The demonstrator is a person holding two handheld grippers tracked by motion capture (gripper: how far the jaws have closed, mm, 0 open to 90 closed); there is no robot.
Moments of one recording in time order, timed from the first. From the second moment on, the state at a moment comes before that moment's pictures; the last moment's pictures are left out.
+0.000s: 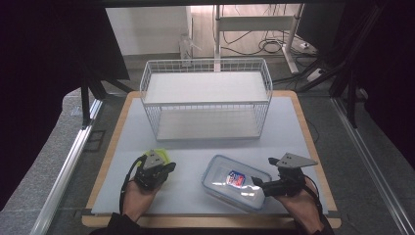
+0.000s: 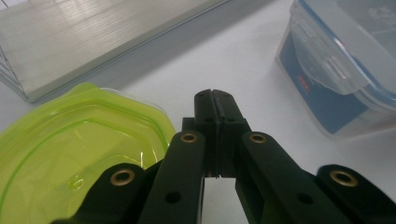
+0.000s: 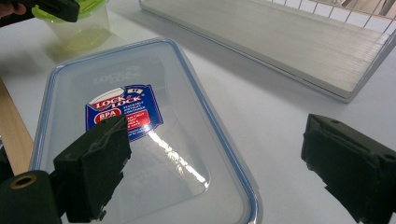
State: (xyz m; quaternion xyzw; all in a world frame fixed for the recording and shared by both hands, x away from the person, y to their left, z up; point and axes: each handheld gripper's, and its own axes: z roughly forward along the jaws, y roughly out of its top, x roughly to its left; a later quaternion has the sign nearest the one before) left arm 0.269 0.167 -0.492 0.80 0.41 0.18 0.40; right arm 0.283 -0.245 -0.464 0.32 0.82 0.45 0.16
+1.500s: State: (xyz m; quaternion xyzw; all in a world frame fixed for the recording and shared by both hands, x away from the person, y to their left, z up) left arm 0.251 0.191 -0.496 0.79 0.42 0.19 0.40; right arm 0.277 -0.249 -0.459 0.32 0.84 0.42 0.16
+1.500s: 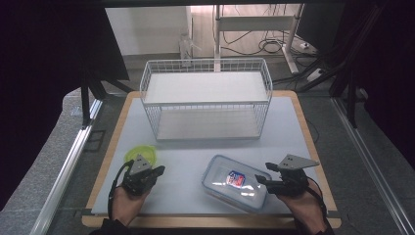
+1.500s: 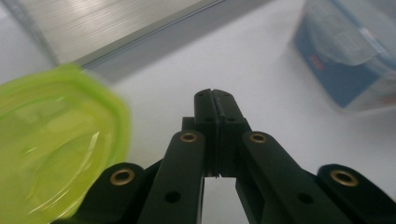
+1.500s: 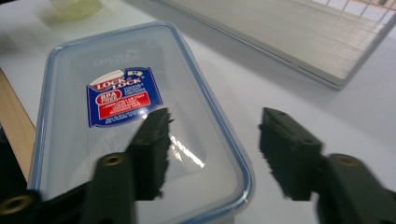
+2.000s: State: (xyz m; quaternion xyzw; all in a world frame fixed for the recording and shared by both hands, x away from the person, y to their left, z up) left arm 0.257 0.154 -0.500 0.82 0.36 0.14 0.42; right arm 0.242 -0.277 -0.460 0.33 0.85 0.38 0.16
